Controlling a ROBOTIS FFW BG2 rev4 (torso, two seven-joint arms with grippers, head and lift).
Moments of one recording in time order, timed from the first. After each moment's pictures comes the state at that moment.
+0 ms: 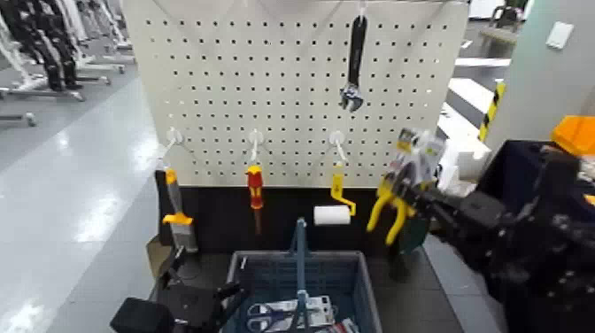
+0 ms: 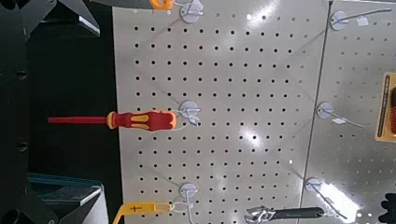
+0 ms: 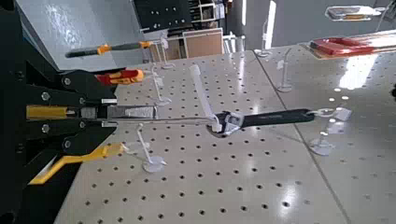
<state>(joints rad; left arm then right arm) 0.29 0.07 -0.15 -1.81 0.04 -0.28 -0.05 -0.02 -0.15 -0.18 -2.04 -0.30 0.57 0.87</state>
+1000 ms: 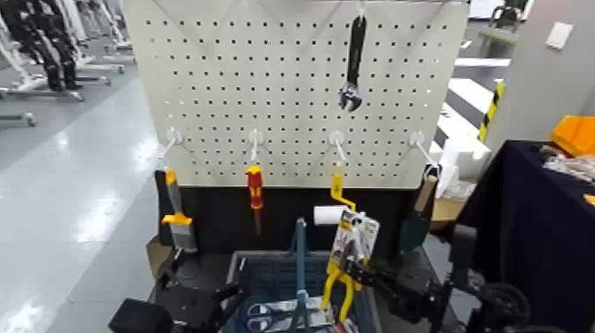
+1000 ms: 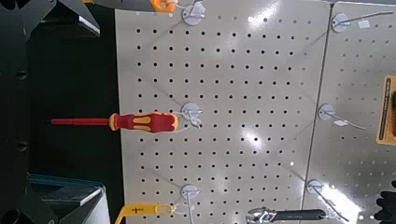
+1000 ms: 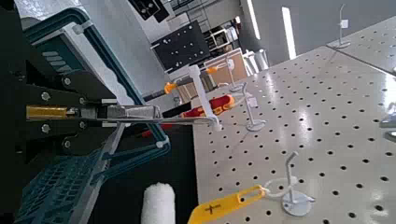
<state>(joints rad) 0.30 0.07 -0.14 -1.81 0.04 -0.28 -0.05 0.03 -0.12 -0.02 -1.76 -0.29 0.49 0.90</state>
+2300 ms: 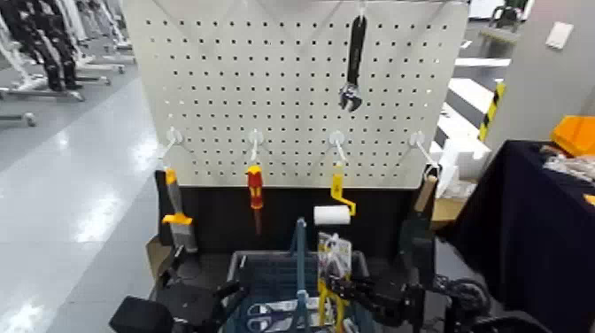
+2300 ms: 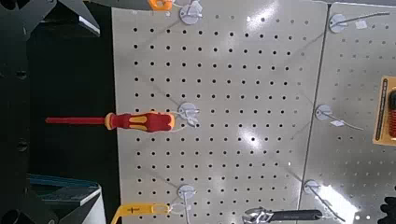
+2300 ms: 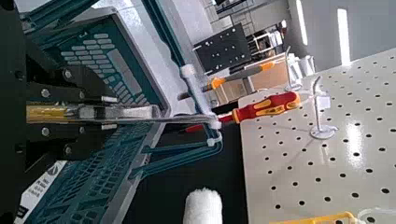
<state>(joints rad) 0.29 0.06 -0.14 -1.81 0.04 -0.28 -0.05 -0.07 -0.17 0.11 -1.55 -0.17 0.39 0.91</state>
